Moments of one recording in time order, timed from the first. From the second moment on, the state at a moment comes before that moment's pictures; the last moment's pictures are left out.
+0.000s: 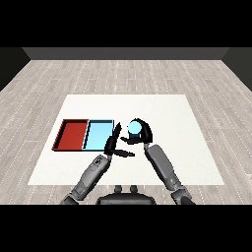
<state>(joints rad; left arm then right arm) -0.33 0.00 -0.45 -1.23 0.23 0.31 -0.34 -0.47 0.00 0.27 -1.27 -0.16 -0.25 -0.24</state>
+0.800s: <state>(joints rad) -0.46 0.00 -0.52 -1.08 0.36 0.36 -0.37 -0.49 0.00 0.37 -1.24 -0.21 -0.29 -0.29</state>
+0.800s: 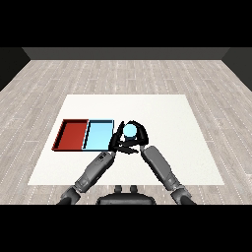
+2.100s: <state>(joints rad) -0.55 0.03 -0.63 -0.99 0.46 0.49 -0.40 -0.49 -0.02 0.50 -1.28 -0.23 -0.38 -0.27</state>
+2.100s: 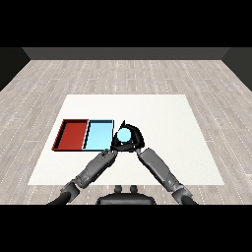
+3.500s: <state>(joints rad) -0.59 0.01 -0.63 -0.96 0.43 0.65 -0.35 -0.48 -0.01 0.46 -1.29 -0.15 -0.36 -0.23</state>
